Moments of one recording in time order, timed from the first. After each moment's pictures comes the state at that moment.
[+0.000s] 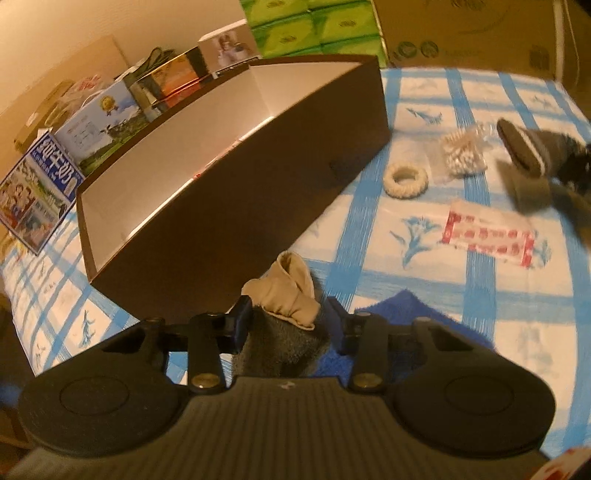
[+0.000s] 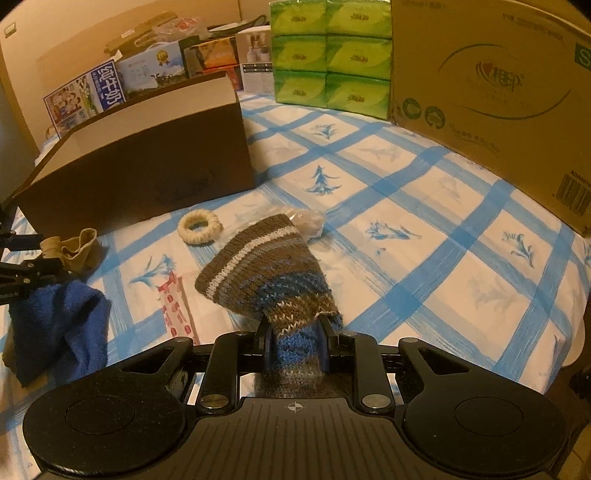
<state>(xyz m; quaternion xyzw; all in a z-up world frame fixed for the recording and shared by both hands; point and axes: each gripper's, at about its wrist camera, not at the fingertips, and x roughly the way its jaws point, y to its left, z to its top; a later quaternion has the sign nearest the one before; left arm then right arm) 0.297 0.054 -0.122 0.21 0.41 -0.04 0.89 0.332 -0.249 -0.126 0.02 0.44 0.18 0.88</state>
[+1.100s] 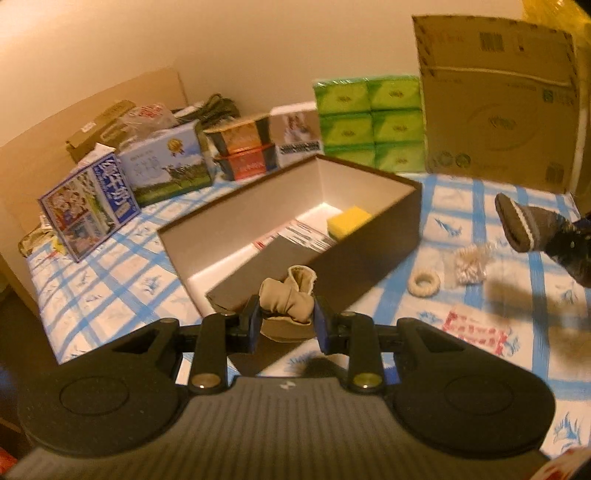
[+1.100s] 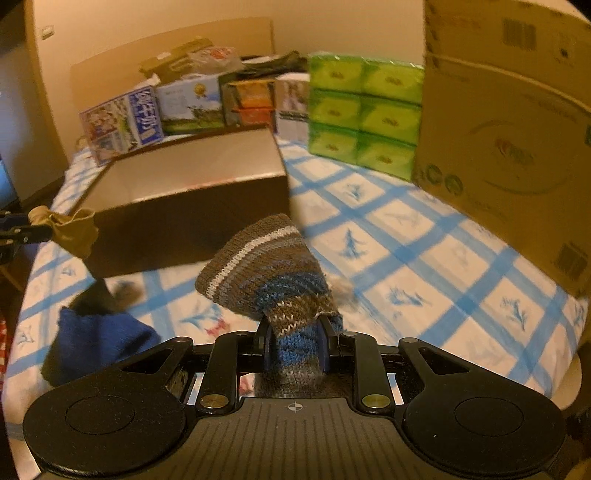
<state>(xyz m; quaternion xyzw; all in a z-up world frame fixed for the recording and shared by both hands) 0.252 0.095 -0.015 0.11 0.30 0.01 0.95 0.320 -0.229 -0.057 0.00 0.38 0.23 0.90</state>
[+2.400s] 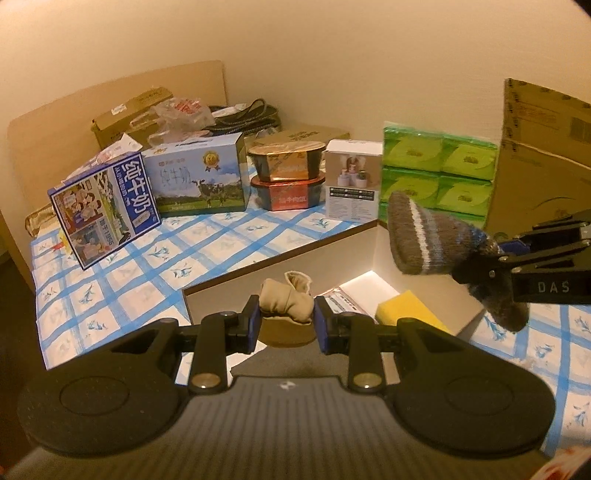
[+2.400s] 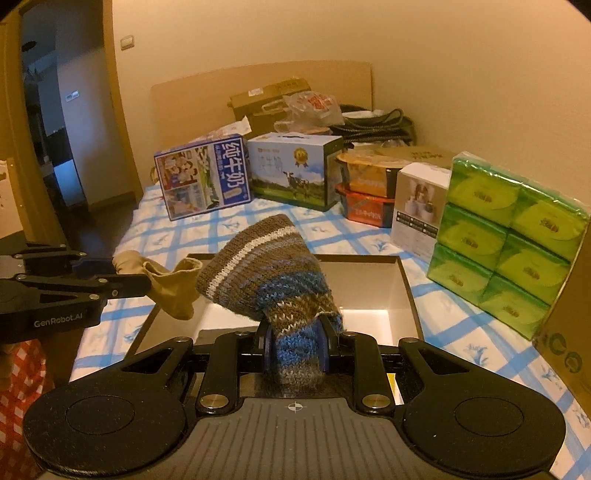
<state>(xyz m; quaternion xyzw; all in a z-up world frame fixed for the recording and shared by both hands) 0.375 0.156 0.033 0.03 0.30 0.05 0.95 0.463 -0.074 0.020 -0.02 0.30 0.36 0.88</state>
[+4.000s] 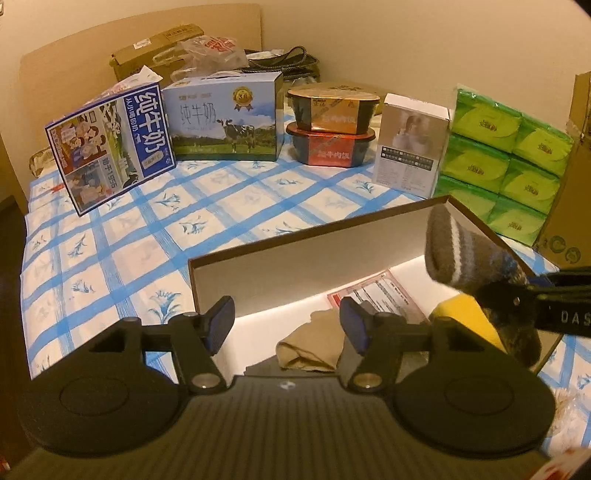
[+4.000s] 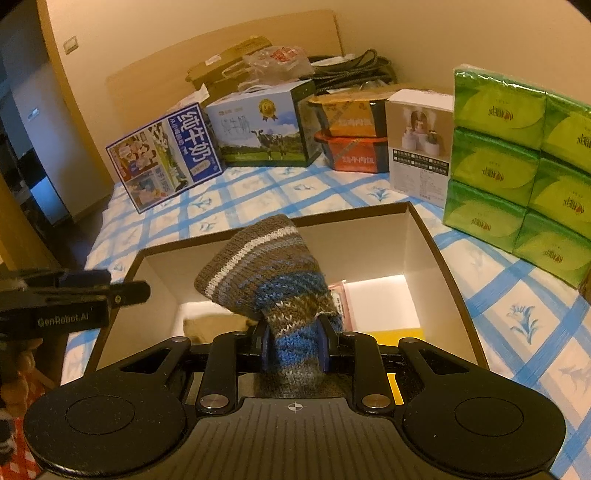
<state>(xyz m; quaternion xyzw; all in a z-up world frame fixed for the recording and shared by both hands) 0.457 0.206 -0.024 -0.03 0.36 0.10 0.93 0.543 -0.034 -0.044 0.04 0.38 0.33 0.86</state>
